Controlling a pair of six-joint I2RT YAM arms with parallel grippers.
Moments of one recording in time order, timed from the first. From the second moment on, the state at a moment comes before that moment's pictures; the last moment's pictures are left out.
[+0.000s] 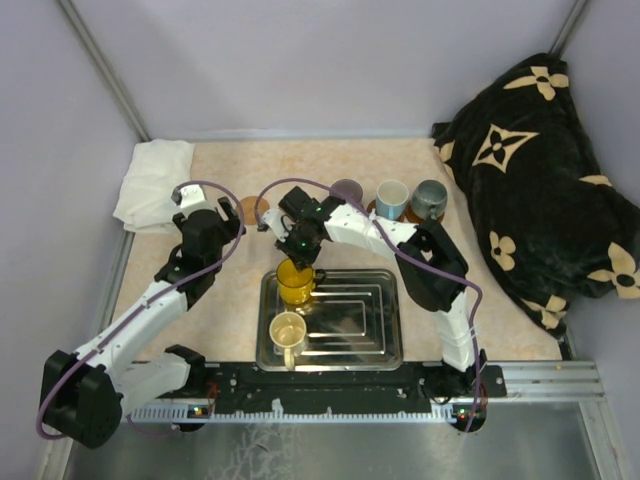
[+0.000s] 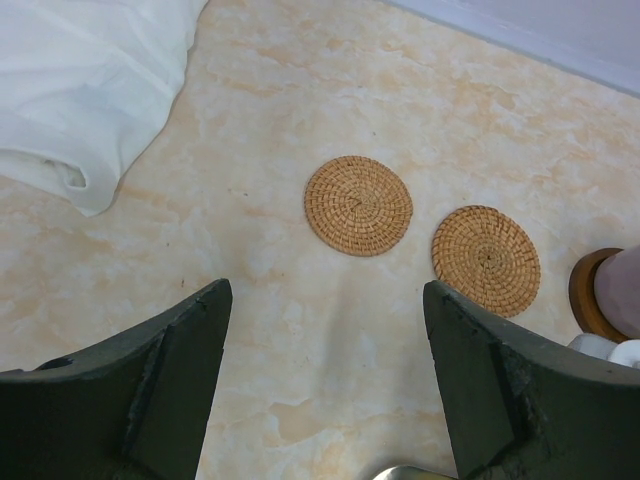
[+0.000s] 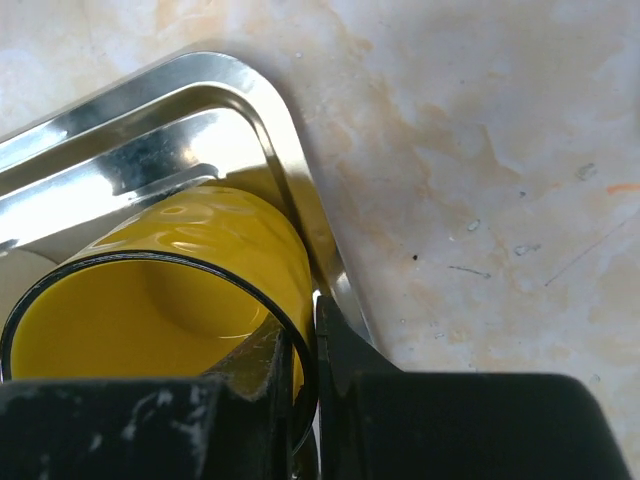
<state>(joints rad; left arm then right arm) -0.43 1.02 0.63 0.06 -0.58 -0.42 0.86 2.06 1.64 -0.72 -0.29 -0.29</state>
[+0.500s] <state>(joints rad) -0.43 1.05 0.63 0.06 -0.56 -0.42 0.89 2.05 1.67 -0.69 0.03 -0.03</state>
